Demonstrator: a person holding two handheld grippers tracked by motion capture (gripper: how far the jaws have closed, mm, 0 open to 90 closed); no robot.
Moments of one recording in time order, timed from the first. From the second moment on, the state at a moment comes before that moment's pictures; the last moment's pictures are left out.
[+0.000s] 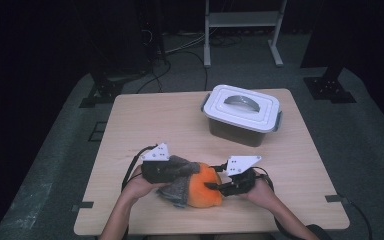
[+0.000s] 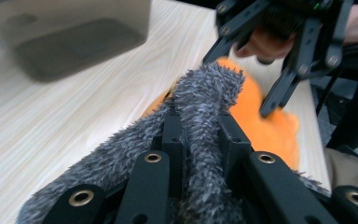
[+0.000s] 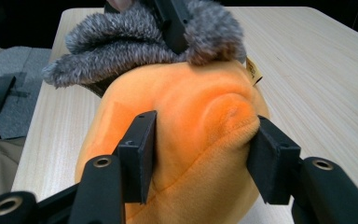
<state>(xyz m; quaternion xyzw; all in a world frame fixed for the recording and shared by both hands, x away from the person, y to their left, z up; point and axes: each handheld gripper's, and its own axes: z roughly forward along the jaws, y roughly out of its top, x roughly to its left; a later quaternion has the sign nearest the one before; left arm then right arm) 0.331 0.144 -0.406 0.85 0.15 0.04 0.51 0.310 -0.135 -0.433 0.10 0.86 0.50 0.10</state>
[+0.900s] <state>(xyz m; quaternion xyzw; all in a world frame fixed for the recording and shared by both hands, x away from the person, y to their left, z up) 0.323 0.148 -0.413 0.85 0.14 0.02 0.50 0.316 -0.143 -0.435 0.12 0.86 0.49 0.09</state>
